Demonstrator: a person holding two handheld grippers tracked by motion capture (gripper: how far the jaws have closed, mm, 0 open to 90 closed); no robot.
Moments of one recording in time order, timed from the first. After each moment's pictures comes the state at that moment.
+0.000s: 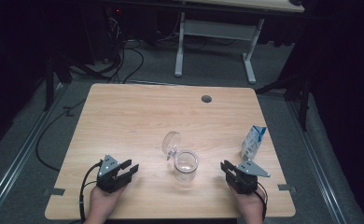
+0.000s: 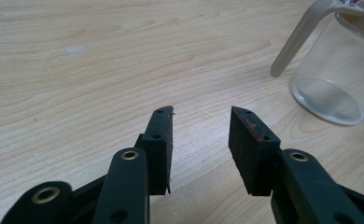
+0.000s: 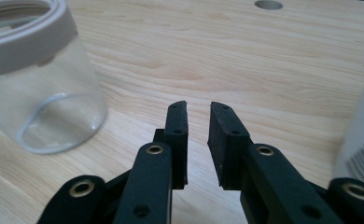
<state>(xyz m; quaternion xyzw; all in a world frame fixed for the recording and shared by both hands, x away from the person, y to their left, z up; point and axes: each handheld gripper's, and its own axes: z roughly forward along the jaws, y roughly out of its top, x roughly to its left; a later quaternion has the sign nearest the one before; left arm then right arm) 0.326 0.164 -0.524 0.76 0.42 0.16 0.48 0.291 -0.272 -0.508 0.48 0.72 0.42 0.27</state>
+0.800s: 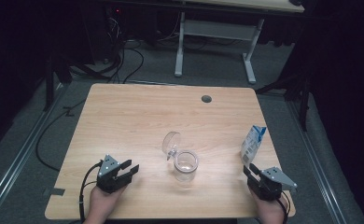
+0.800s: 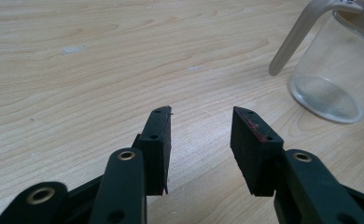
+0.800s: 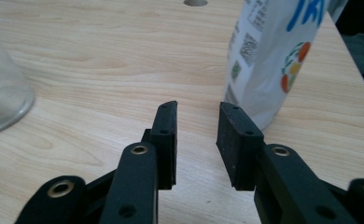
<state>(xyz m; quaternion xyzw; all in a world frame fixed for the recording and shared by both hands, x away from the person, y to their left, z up) 0.326 0.165 -0.524 0.76 0.41 0.16 0.48 0.266 -0.330 -0.504 0.53 0.68 0.40 0.32</state>
